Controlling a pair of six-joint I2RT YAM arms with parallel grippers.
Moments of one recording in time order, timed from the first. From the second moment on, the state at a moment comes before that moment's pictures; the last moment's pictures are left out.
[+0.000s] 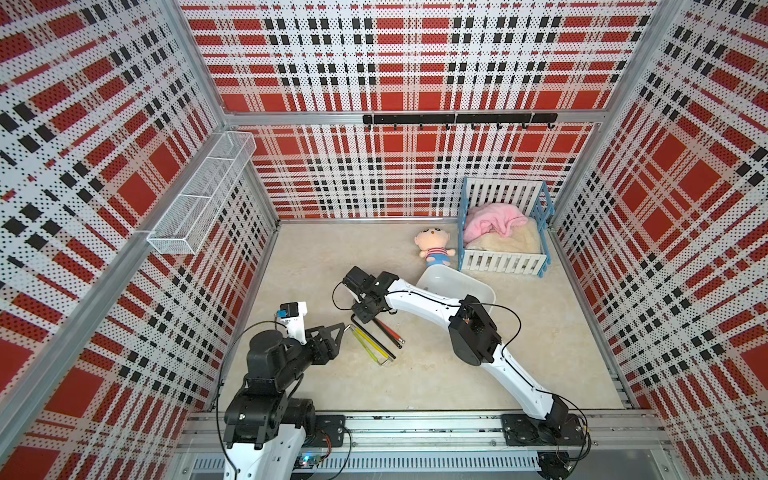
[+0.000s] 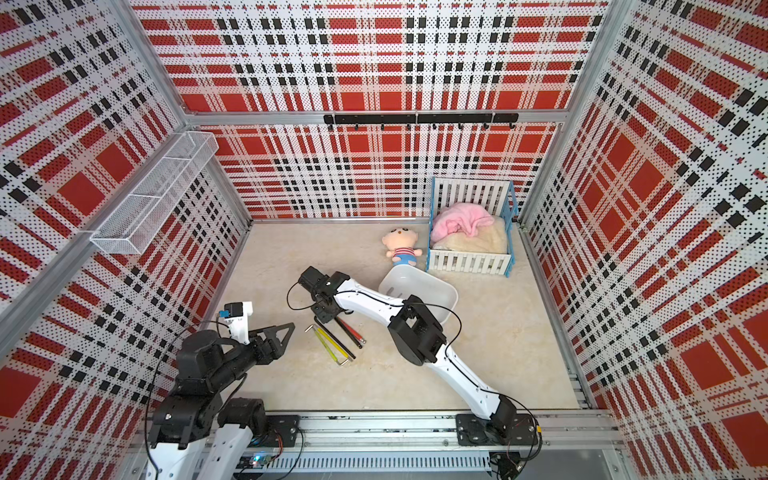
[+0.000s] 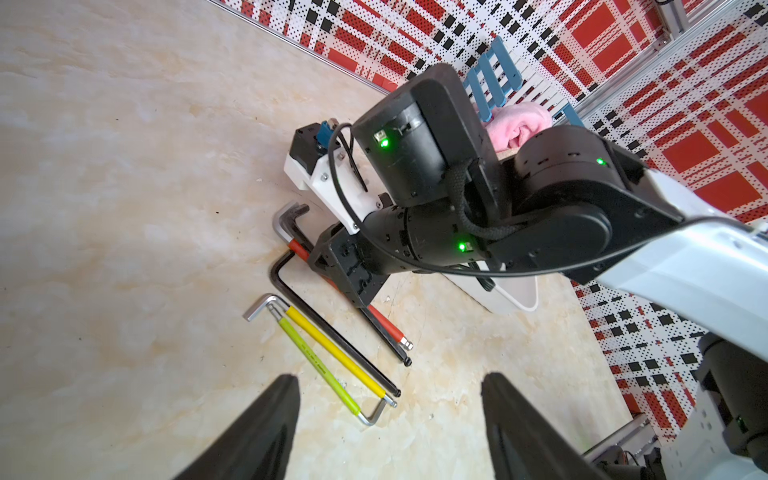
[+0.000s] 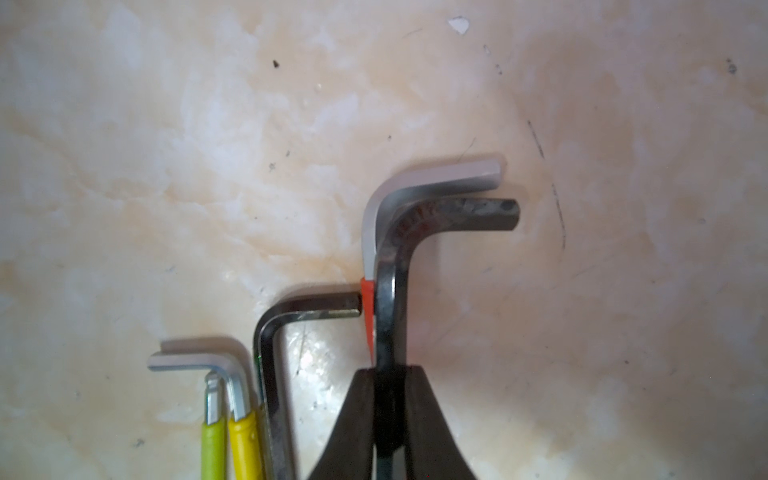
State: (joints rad) left arm -0.03 0.28 0.59 -0.76 0.43 -0.44; right arm 0.99 2.53 2.27 -0.90 0.08 0.19
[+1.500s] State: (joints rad) left arm -0.03 0.28 0.59 -0.75 0.43 -0.44; right arm 0.69 1.90 1.77 -0.85 0.03 0.02
